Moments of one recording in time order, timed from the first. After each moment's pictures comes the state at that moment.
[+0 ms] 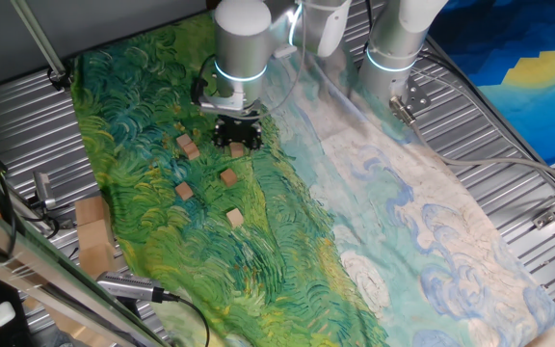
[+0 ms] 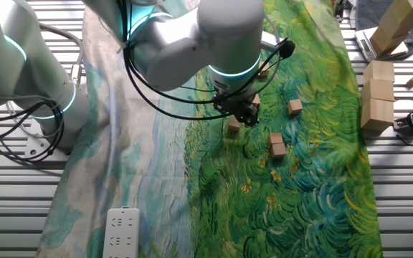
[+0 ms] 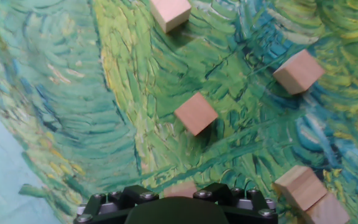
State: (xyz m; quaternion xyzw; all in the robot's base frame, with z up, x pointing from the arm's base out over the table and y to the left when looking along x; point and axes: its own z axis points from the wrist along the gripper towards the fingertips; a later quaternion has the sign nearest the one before) arm 0.439 0.002 0.016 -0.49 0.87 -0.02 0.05
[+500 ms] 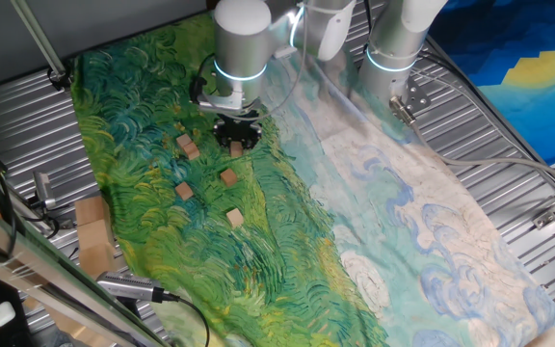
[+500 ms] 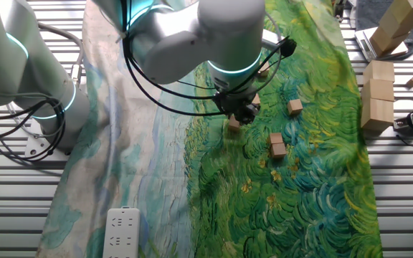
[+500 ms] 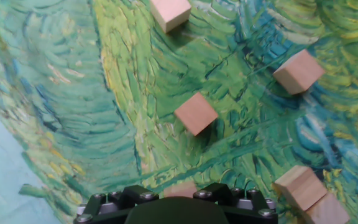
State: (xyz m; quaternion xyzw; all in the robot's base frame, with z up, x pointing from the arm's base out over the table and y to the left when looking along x) arm 0.440 0.000 0.021 -0.49 0.87 -0.02 0.05
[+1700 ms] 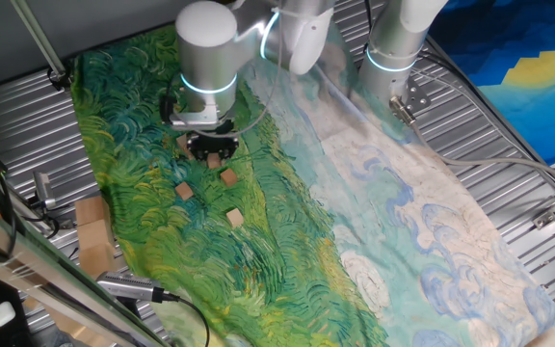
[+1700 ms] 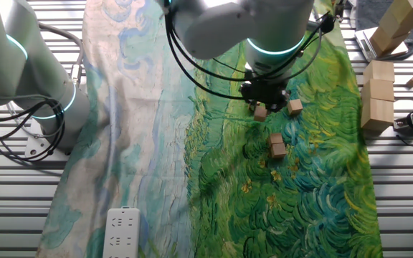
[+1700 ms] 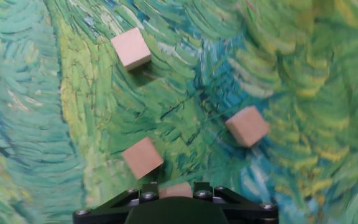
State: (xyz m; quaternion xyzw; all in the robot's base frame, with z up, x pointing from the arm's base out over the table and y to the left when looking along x) arm 0.511 0.020 0.044 -0.57 0.82 -0.02 0.04
